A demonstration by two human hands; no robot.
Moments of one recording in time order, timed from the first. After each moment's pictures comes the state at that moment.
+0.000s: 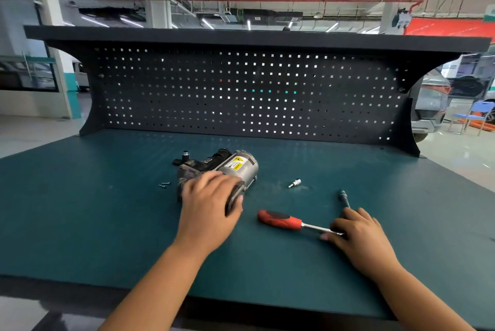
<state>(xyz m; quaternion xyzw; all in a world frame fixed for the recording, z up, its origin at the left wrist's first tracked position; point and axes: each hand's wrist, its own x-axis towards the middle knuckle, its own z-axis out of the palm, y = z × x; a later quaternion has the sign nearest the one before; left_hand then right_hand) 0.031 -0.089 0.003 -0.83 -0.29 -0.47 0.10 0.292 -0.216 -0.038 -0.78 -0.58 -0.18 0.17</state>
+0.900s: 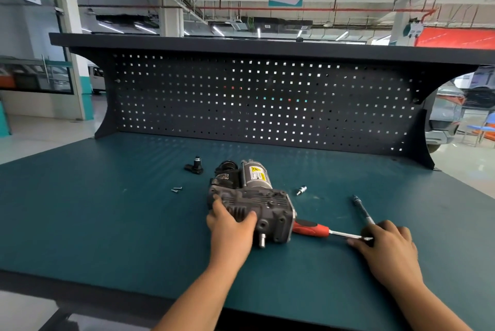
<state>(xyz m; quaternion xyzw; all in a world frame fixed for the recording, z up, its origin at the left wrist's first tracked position) 0.054 -0.111 -0.005 -0.60 -0.50 -0.47 -0.42 0.295 -0.217 -0.036 -0.87 -0.42 -0.13 0.24</state>
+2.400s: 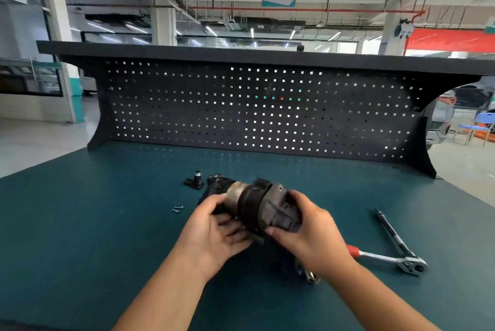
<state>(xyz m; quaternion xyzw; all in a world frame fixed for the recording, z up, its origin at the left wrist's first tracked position) 0.009 -0.072 0.054 -0.35 -0.30 -0.37 -0.81 0.170 -0.151 0.046 -0.68 -0.61 -0.05 0.41</state>
